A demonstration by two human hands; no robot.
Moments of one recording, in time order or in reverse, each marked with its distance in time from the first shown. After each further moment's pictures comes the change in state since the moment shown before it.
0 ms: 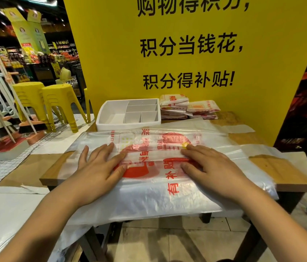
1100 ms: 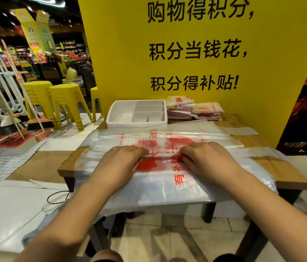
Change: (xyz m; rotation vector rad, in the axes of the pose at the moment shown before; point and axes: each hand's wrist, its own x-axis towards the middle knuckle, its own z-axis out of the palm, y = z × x) left_hand 0.002 0.035 -0.014 -0.078 0.271 0.193; right_hand 0.010 -0.033 -0.019 -0.323 0.137 -0.273
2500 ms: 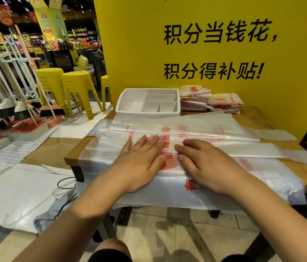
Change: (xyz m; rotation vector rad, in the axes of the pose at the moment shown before) left_hand -0.001 0.009 0.018 -0.050 -0.312 -0.139; right_hand 0.008 -0.021 0.025 0.276 -0.171 0.101
